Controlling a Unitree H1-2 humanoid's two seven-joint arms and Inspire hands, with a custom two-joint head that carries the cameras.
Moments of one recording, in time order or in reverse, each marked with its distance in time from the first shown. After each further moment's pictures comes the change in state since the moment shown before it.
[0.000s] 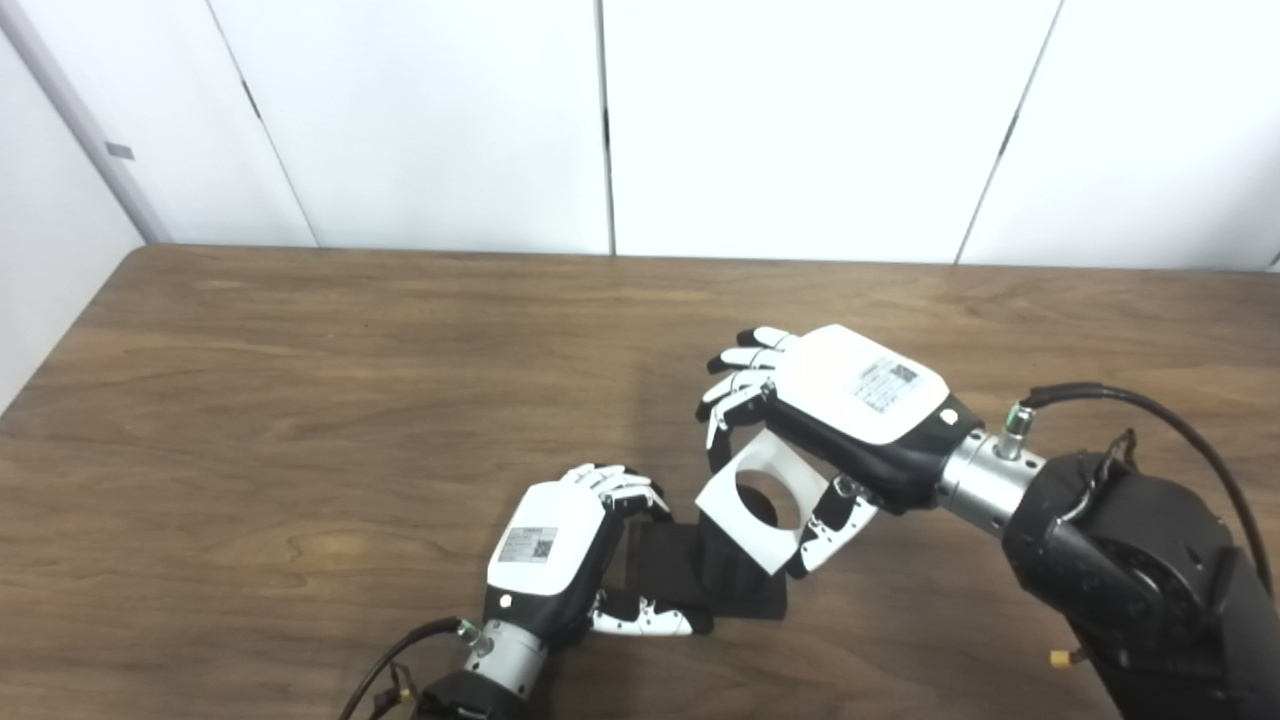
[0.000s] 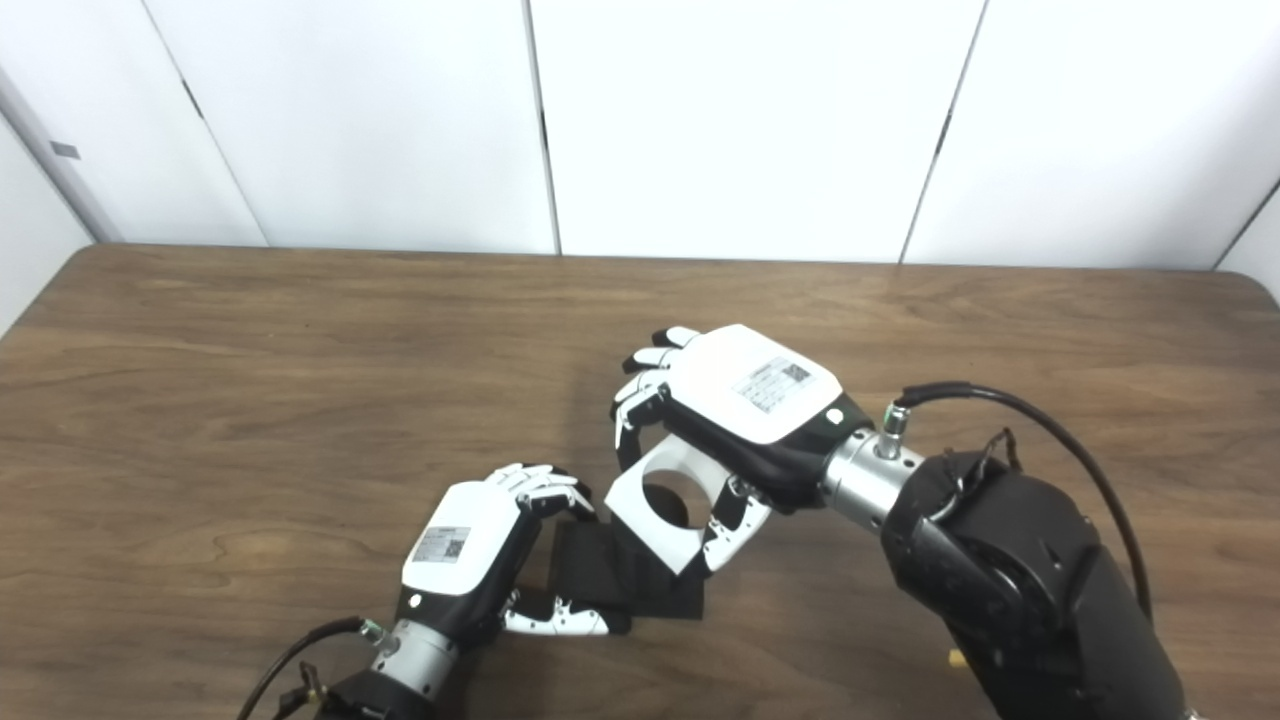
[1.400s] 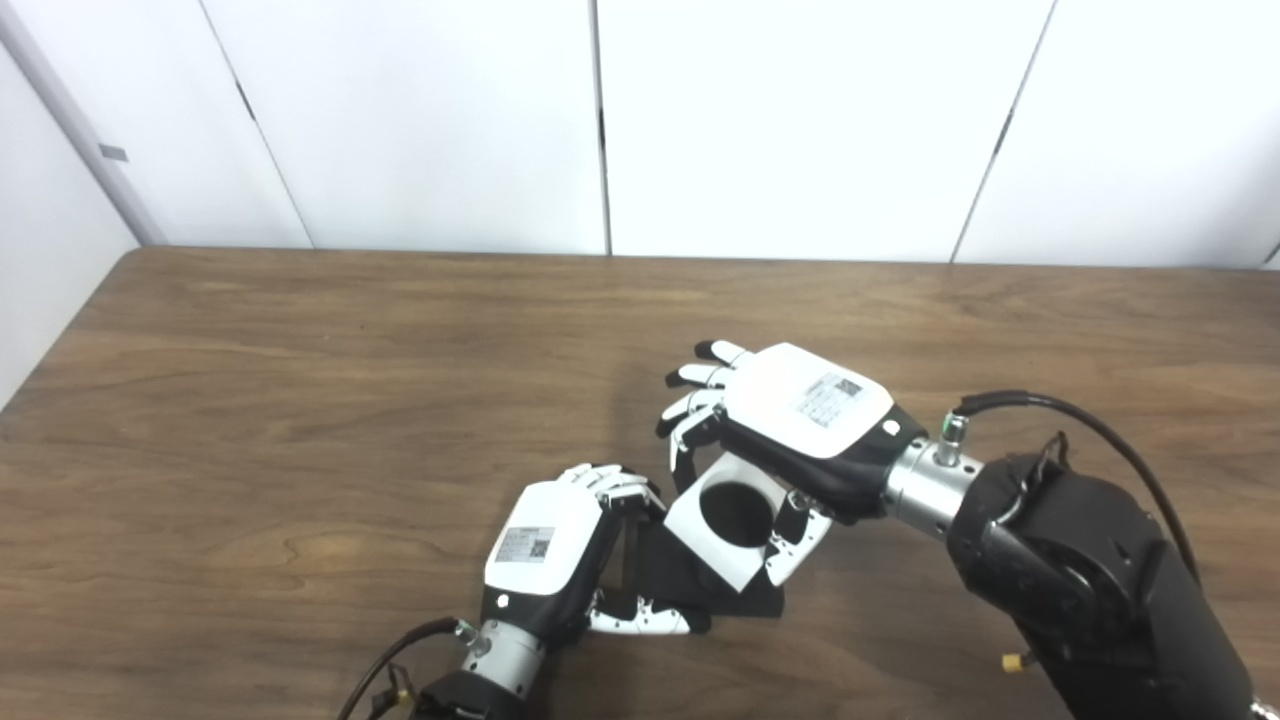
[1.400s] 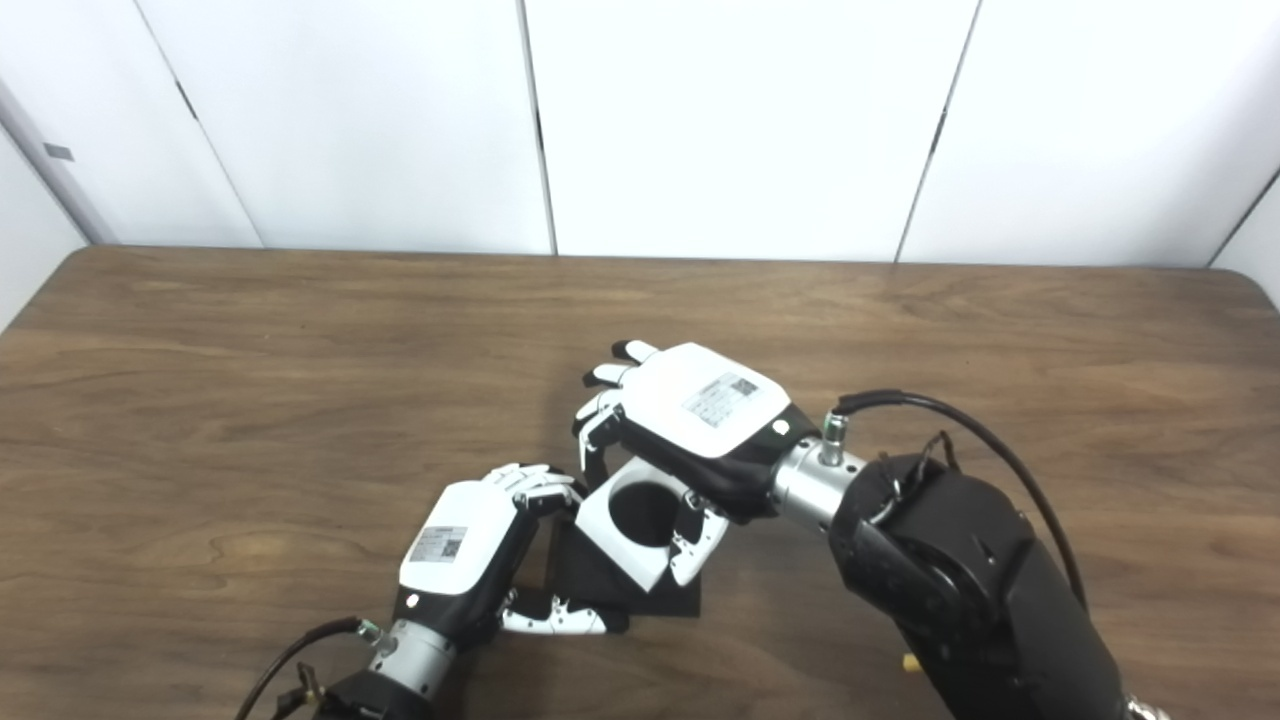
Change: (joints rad) left arm -0.001 -0.003 0.000 0.001 0.000 0.000 0.000; right arm -0.028 0.057 0.065 0.043 -0.057 -0.034 0.038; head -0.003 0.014
